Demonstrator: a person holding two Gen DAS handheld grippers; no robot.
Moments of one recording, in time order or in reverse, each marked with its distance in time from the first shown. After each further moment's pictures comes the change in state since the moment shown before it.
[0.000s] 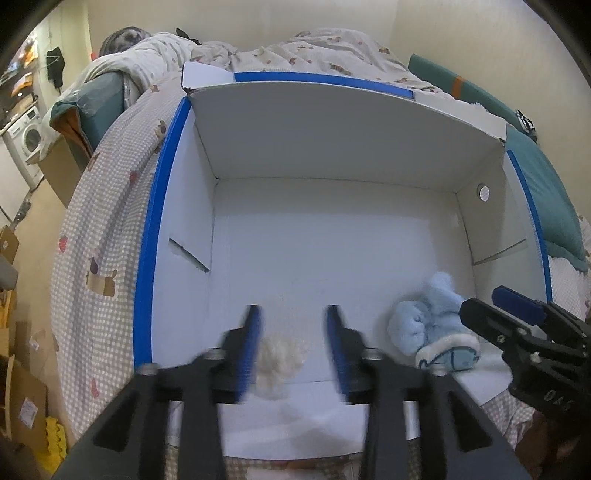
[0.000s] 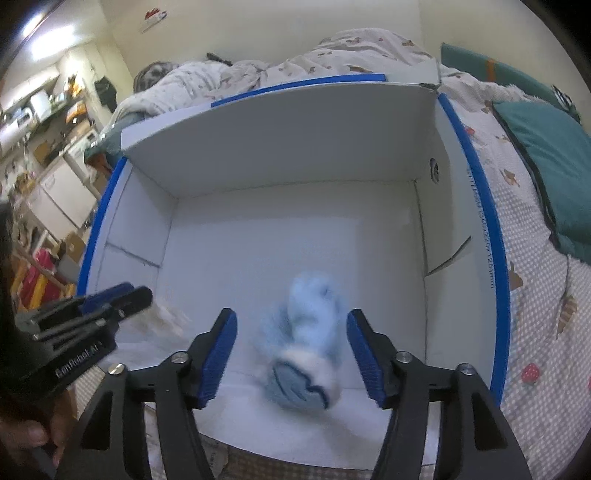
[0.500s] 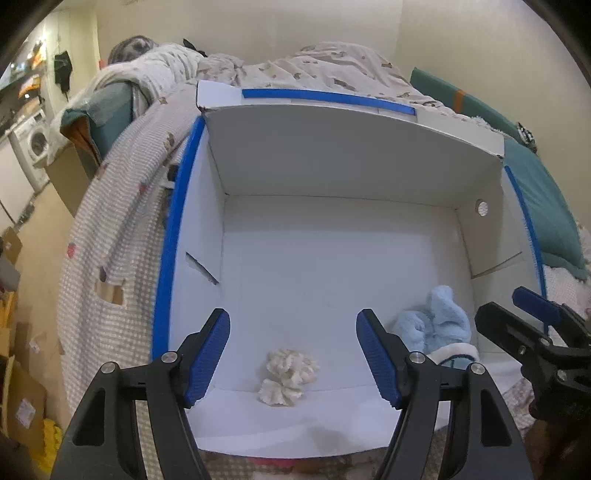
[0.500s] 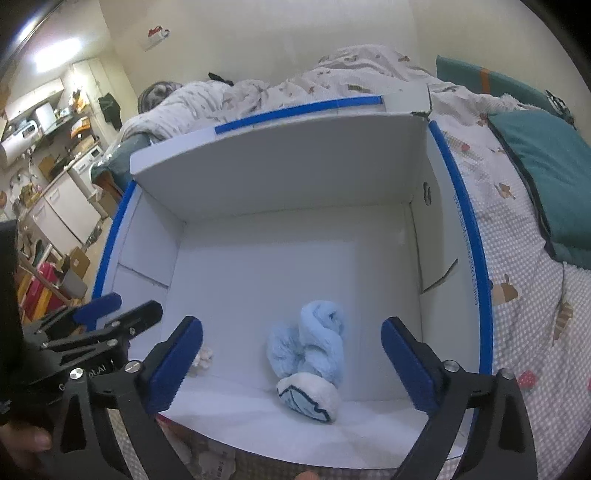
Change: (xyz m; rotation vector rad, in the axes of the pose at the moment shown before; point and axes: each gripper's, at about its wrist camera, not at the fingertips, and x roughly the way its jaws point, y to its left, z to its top) left arm -0.010 0.007 0.002 -0.022 -0.043 -0.011; right arm -0.017 0.002 0.003 -0.009 -0.083 0.002
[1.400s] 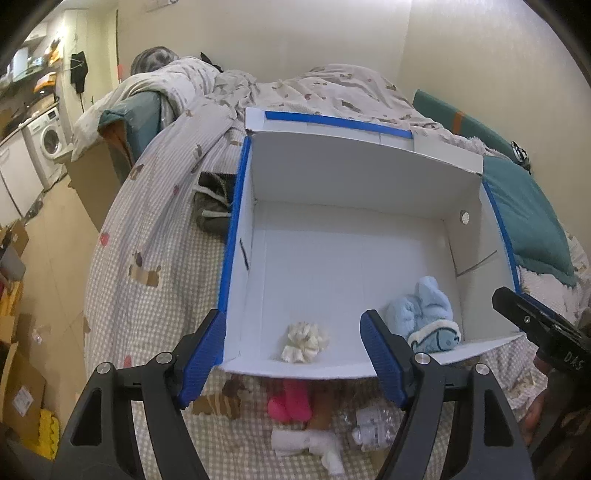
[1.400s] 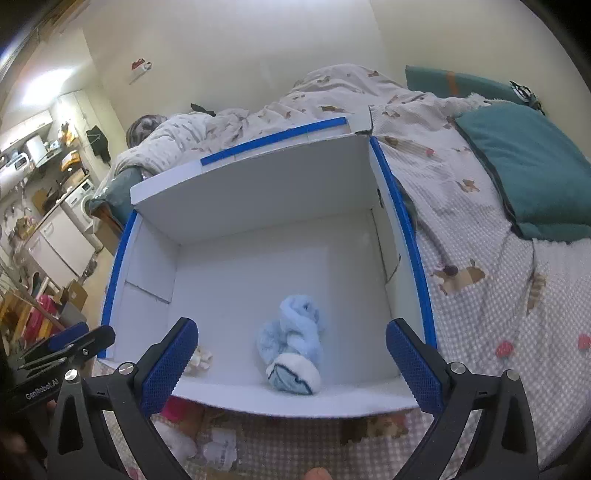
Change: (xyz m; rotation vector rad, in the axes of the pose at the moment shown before) left arm -0.067 0.022 -0.031 -0.027 -0.081 0.021; right arm -0.046 -0.014 -0.023 0.088 -0.093 -0.030
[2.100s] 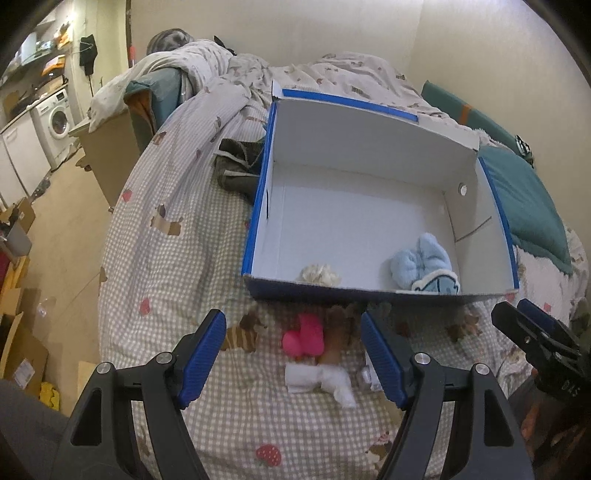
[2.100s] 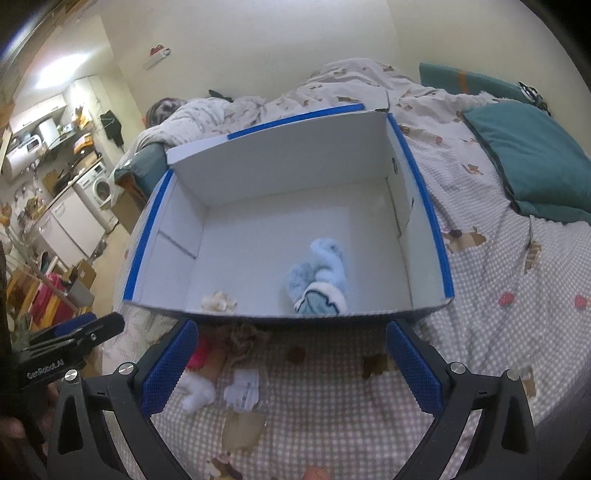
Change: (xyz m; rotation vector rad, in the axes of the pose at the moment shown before) left arm -0.033 0.012 -0.052 -0.036 0.061 0.015; right arm -0.033 0.023 -0.054 -0.058 0.043 0.033
